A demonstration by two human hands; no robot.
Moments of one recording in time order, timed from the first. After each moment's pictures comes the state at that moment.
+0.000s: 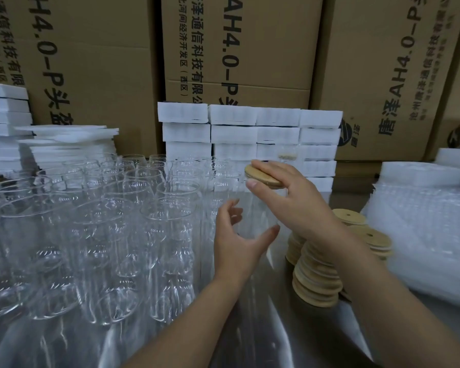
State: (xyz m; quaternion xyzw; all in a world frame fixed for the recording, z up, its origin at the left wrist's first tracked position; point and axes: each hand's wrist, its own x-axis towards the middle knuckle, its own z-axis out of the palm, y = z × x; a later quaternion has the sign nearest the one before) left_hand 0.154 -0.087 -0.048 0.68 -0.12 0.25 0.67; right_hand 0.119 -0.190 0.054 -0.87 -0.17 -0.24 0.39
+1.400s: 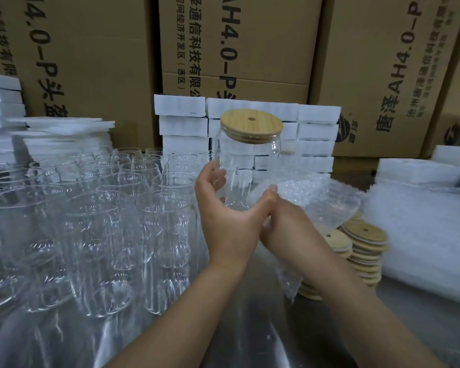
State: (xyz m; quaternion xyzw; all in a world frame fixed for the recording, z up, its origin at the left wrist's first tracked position) left_hand 0.123 -0.089 -0.001 0.60 -0.12 0.38 0.69; right_hand 0.118 -0.179 0.018 -0.95 -0.06 -0.21 0.21
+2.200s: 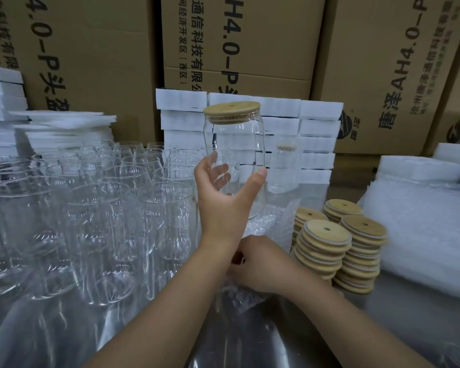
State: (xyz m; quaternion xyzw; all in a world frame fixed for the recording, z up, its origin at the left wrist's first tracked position) left_hand 0.124 -0.075 0.011 0.59 -0.12 0.28 0.74; right_hand 0.109 -0.159 -0.026 -0.96 -0.18 -0.05 0.21
